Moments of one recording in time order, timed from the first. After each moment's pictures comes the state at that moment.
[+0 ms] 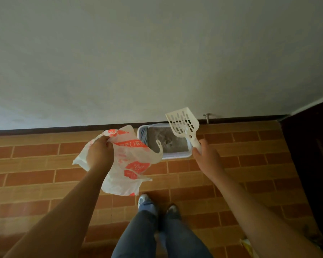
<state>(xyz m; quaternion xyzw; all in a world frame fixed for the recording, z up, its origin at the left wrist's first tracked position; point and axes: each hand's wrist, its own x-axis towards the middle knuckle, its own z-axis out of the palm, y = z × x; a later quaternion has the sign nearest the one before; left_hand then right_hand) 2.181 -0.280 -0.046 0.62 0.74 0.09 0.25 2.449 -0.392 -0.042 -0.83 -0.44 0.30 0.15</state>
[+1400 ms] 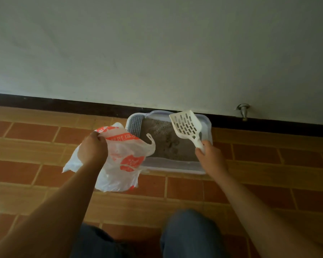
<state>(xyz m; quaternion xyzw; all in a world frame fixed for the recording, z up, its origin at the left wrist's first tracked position) 2.231 -0.249 -0.483 0.54 0.81 0.13 0.19 2.529 -0.332 -0.471 -0.80 -0.53 0.25 0.12</state>
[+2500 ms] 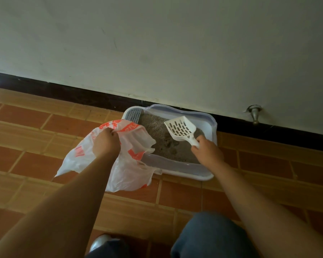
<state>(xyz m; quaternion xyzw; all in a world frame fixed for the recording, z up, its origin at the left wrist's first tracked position) 2.283 -0.246 -0.571 0.48 0.81 0.21 0.27 2.554 -0.294 -0.549 -0.77 -0.60 0.22 0.03</state>
